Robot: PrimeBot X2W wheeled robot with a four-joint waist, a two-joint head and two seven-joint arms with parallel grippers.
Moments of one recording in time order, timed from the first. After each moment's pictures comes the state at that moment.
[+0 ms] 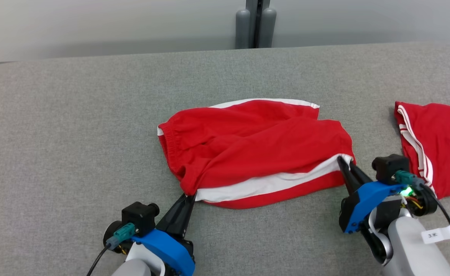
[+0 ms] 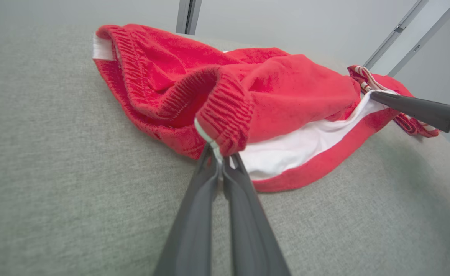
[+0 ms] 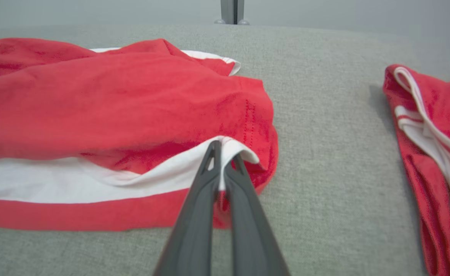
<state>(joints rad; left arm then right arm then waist) -0.28 0.21 -0.64 0.49 -0.61 -0.13 -0.24 -0.35 -0.10 0.06 0.50 0.13 0.13 0.06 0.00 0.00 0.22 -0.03</state>
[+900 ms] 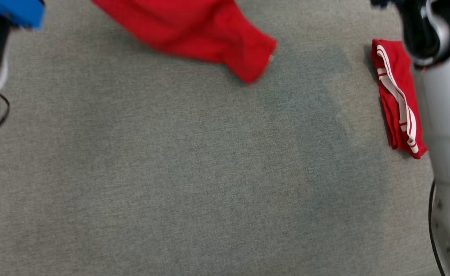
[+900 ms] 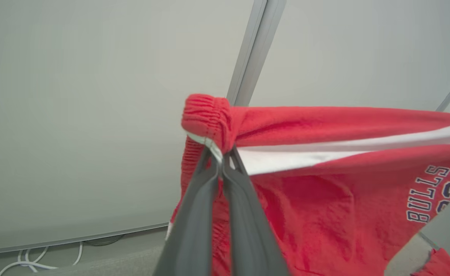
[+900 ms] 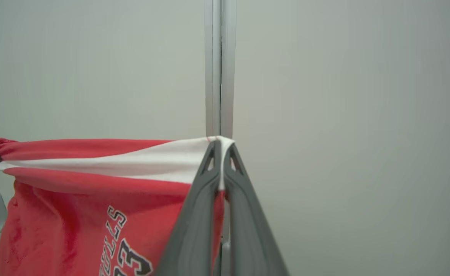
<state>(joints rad) -1.00 0.48 -0.32 0.19 -0.77 0.04 0.25 -1.14 -0.15 0.17 0.42 0.36 0.13 -0.09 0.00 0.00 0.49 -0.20</state>
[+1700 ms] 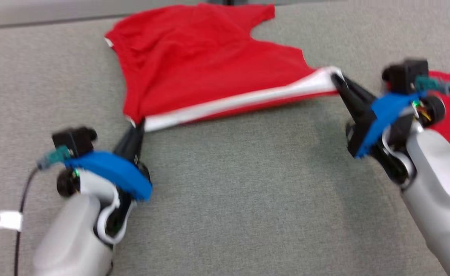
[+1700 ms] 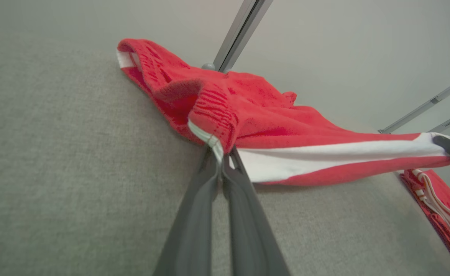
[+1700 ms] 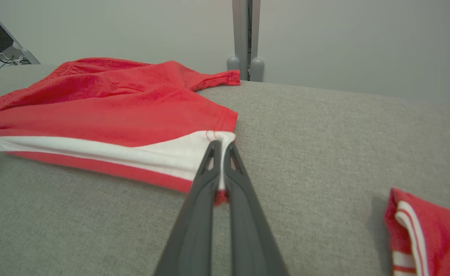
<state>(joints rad) -0.53 0.26 -0.43 0.50 -0.84 -0.09 -0.03 -0.79 -0.32 0.43 0.58 0.55 0.13 0.07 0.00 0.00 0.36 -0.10</state>
